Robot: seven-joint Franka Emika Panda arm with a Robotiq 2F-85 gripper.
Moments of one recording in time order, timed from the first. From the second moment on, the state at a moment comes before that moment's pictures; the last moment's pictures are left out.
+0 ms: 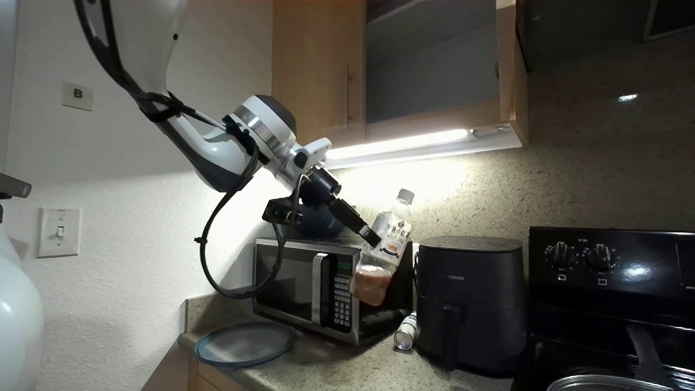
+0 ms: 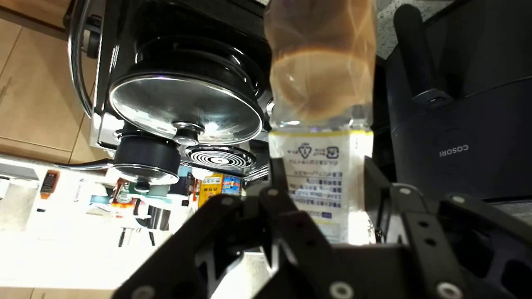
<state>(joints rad) -0.23 -0.41 0.33 -2.45 -0.84 2.07 1.72</state>
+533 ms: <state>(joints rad) -0.10 -0.24 0.28 -2.42 -1.05 1.85 1.92</state>
